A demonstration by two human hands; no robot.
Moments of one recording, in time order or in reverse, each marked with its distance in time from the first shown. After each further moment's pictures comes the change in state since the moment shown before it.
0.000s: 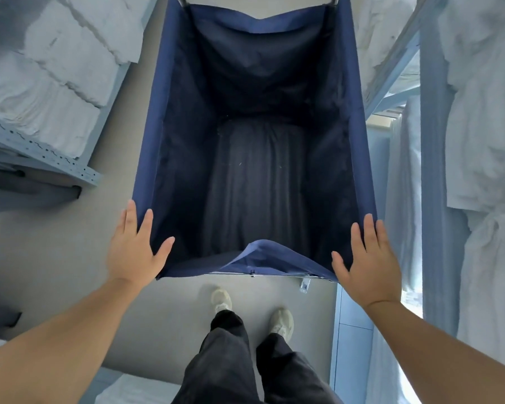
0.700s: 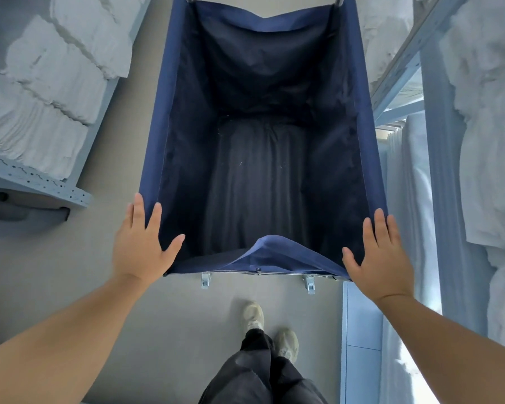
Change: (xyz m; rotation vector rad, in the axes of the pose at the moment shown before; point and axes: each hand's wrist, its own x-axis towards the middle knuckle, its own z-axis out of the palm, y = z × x) left_hand 0.097 0.013 -0.021 0.004 0.049 0.078; right_hand 0.082 -0.013 -0.011 -0.007 -0.008 0.076
